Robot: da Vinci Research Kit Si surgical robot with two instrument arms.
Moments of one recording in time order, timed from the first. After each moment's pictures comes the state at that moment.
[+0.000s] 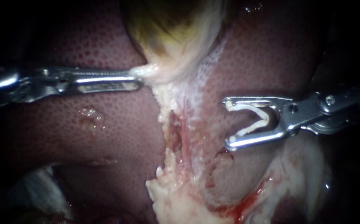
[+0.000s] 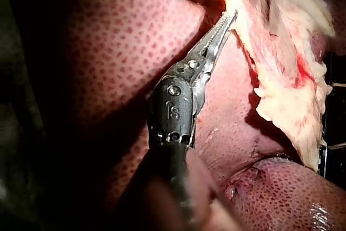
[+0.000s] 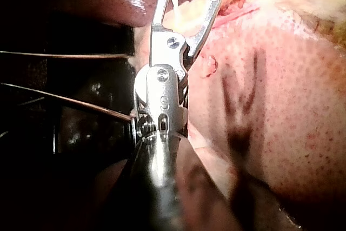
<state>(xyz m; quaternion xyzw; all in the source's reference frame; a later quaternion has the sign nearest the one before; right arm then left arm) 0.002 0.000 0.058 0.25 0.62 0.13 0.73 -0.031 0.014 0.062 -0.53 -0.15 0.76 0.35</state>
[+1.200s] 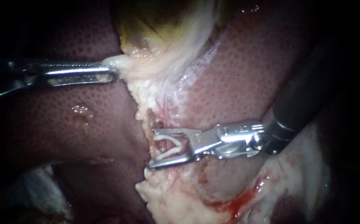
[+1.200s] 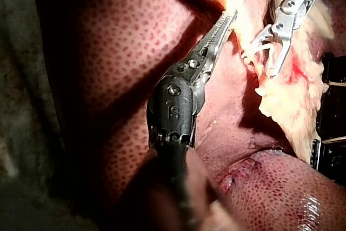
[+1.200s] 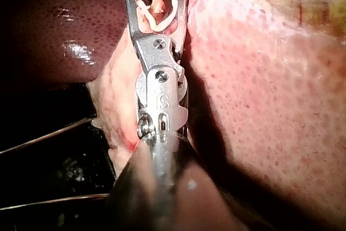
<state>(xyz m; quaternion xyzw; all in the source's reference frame) 0.019 -0.009 0.077 0.31 0.59 0.14 0.73 -0.029 0.014 0.058 -0.54 -0.14 0.75 0.35</state>
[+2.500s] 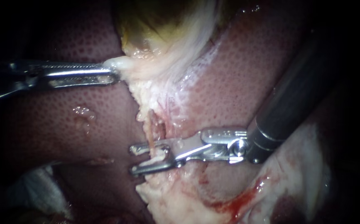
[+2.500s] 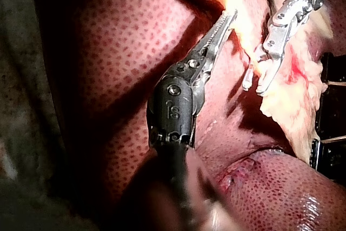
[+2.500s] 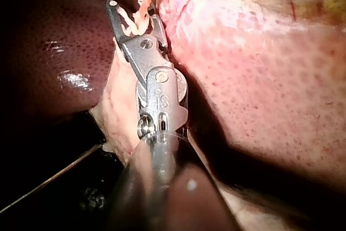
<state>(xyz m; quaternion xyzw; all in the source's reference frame) 0.020 -0.010 0.078 0.40 0.56 0.17 0.71 -0.030 0.013 0.058 -0.54 -0.14 0.75 0.35</state>
